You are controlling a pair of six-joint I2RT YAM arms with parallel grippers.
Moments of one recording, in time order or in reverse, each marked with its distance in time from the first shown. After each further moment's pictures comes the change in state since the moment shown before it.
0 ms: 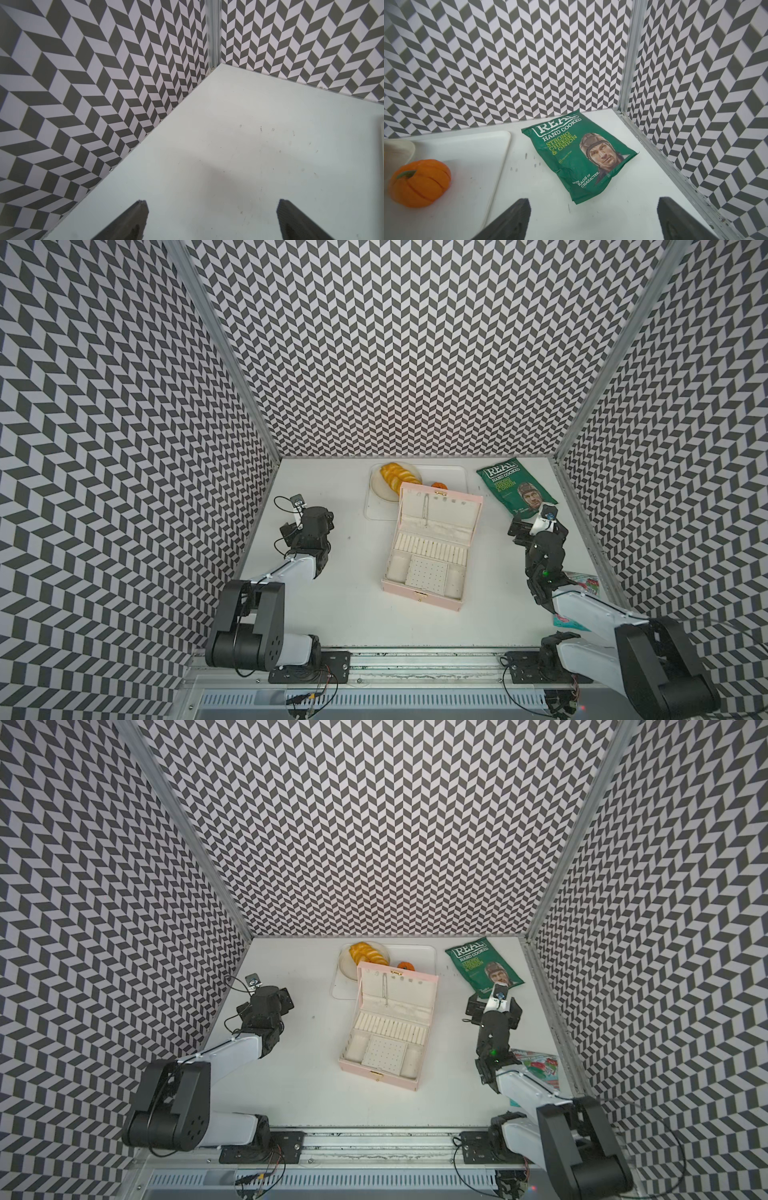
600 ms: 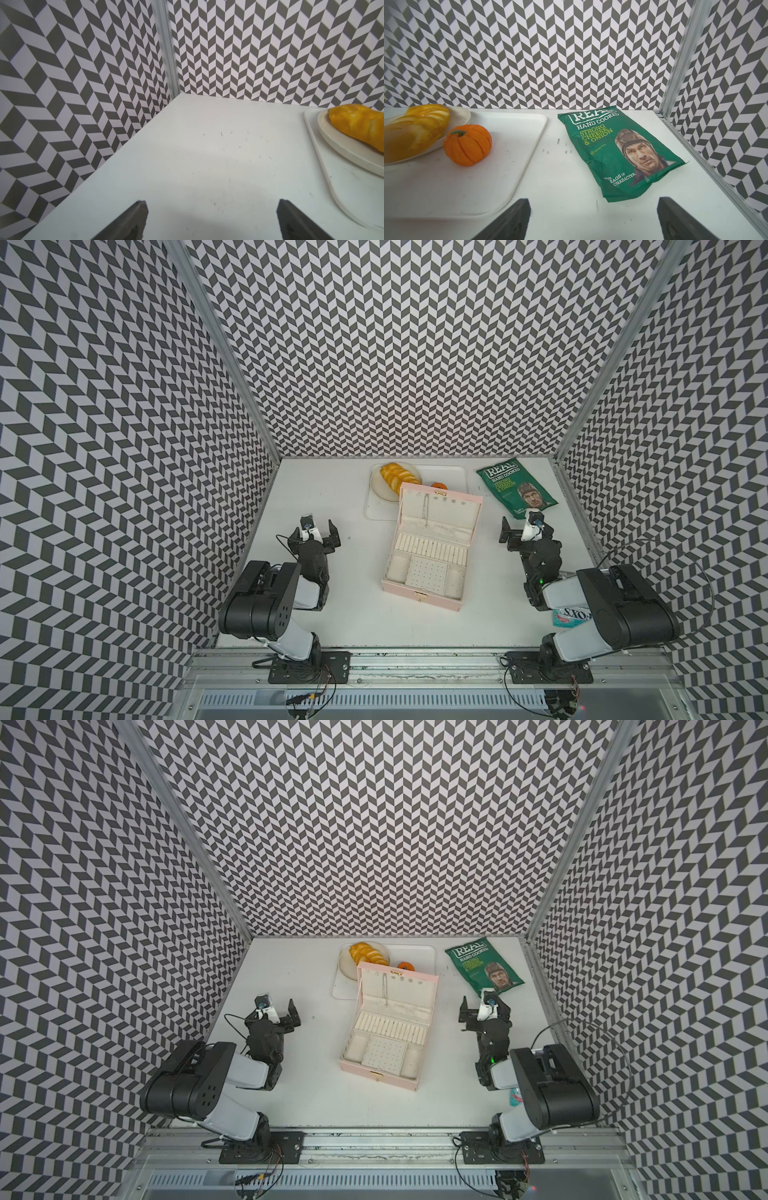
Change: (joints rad) left arm 0.011 0.140 -0.341 0.828 0.252 0.183; right arm -0.074 0.300 -0.086 0.444 -0.328 -0.061
